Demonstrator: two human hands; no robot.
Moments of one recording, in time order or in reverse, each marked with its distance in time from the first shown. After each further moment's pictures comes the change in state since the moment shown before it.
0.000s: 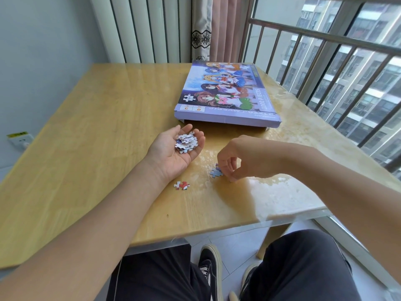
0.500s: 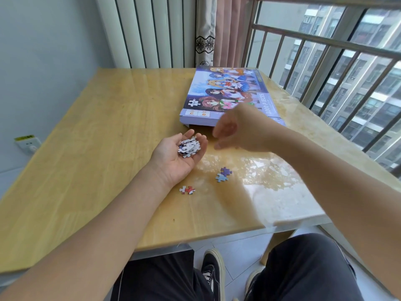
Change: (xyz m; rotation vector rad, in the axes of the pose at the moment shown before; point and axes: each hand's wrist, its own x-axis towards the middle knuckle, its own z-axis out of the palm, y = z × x) left_hand 0.002 0.005 -0.004 -0.076 -0.007 -0.006; right_hand 0.024 -0.013 -0.031 0.153 0.452 0.128
